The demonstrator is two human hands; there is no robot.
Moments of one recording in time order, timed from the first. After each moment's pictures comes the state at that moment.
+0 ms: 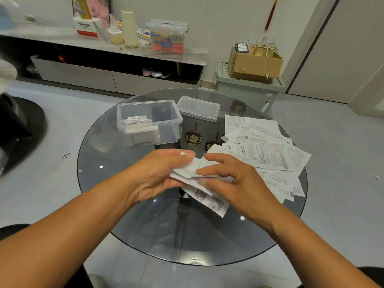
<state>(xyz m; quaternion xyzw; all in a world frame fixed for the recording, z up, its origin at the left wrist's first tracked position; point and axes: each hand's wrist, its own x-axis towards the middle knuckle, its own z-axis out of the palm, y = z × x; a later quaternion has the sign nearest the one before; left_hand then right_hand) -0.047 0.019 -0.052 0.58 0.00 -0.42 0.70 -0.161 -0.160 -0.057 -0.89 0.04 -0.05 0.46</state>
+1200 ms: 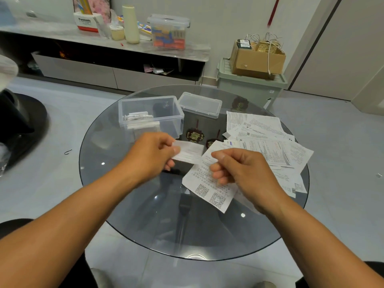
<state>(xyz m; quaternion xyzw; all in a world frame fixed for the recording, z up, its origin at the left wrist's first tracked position) -0.035 0.029 -0.055 0.82 -0.13 -0.15 0.54 -0.150 -0.159 -0.050 -0.76 0.19 -0.07 0.62</state>
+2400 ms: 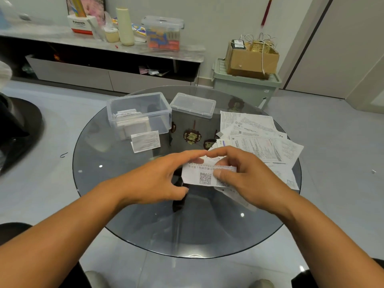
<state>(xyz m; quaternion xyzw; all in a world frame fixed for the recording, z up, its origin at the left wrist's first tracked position) -0.056 0.034 -0.062 0.80 -0.44 -0.22 0.33 -0.167 -0.183 -0.045 -0.90 0.07 0.01 0.44</state>
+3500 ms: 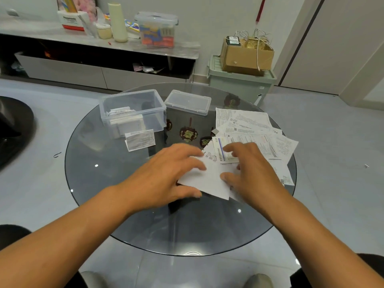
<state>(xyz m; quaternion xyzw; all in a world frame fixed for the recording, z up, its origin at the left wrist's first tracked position) -0.060 0.019 -0.077 0.80 -0.56 0.02 0.21 -0.168 -0.193 -0.065 -0.95 0.18 -0.06 0.24</state>
